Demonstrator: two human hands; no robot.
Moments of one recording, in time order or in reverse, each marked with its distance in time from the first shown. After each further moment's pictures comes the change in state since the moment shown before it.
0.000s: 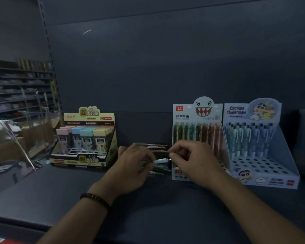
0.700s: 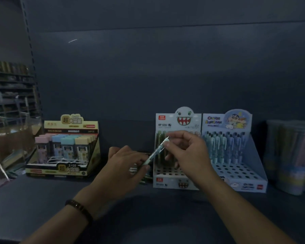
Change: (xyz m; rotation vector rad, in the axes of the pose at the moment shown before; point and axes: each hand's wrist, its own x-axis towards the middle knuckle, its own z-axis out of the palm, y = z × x) left_hand 0.020 0.040 -0.006 0.060 0.107 0.075; right_hand 0.006 -0.013 -0.028 0.588 0.248 0.158
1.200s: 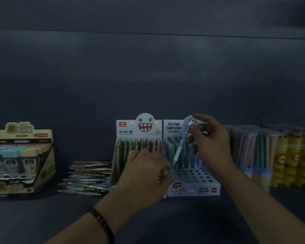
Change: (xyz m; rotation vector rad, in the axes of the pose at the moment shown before) left_hand 0.070 0.139 0.063 -0.009 -0.060 0.062; right_hand 0.033 -0.011 -0.153 -0.126 0.297 -0.174
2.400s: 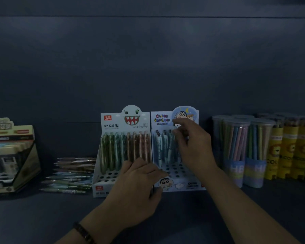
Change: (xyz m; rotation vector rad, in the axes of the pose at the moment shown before) left_hand -0.018 0.006 0.042 0.029 -0.220 0.015; right_hand 0.005 0.059 -0.008 -0.498 -0.037 -0.475
